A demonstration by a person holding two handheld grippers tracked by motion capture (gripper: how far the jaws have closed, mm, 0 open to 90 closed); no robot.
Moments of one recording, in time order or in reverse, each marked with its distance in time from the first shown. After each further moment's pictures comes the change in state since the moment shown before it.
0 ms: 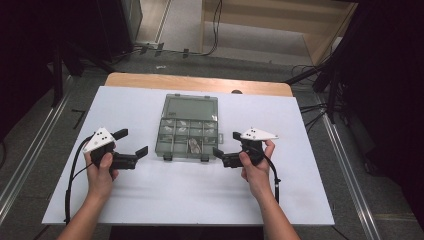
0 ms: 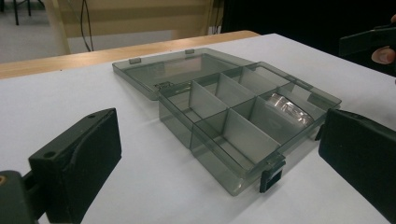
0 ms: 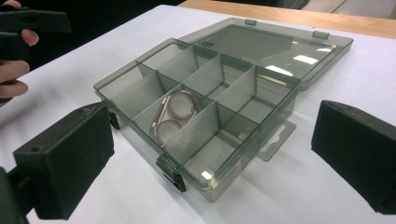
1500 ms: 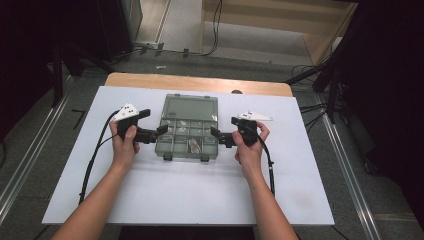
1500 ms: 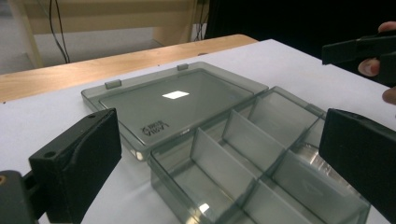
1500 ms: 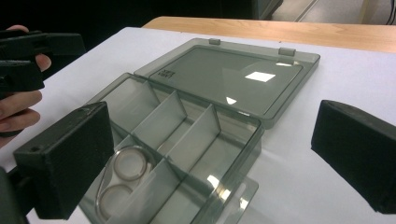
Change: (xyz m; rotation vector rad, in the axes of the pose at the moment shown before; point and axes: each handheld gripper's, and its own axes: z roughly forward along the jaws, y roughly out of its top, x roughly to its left) left arm 0.025 0.034 0.087 0.017 -0.100 -0.028; right arm -0.031 0.029 0.042 -0.020 -0.068 0.103
